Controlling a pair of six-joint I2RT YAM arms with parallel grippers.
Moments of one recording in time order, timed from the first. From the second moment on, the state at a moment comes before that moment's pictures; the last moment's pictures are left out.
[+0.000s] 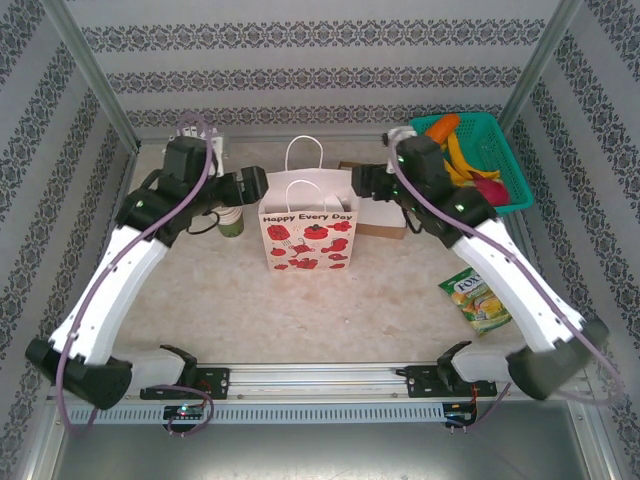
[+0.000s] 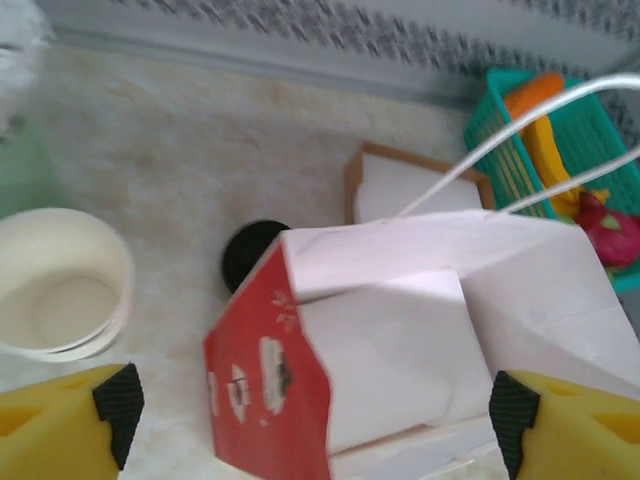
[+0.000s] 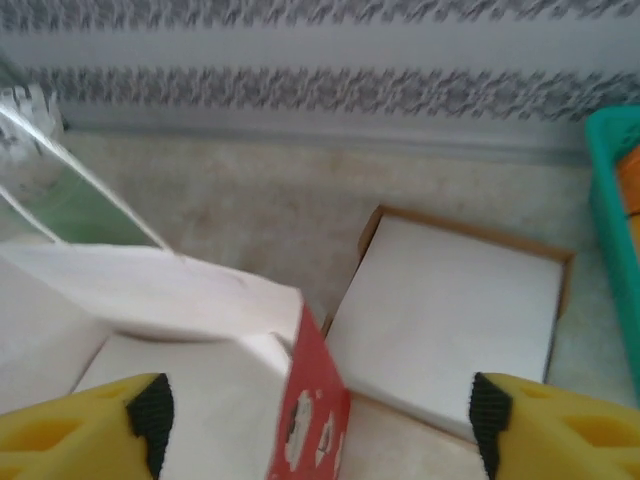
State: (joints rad) left arm -0.36 1.22 1.47 -0.85 0.01 -0.44; right arm 0.53 1.26 1.43 -0.67 0.17 0.31
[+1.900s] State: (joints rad) left arm 0.18 1.29 0.31 0.57 0.00 -0.16; right arm 0.00 1.48 0.44 0.56 -0.16 -0.01
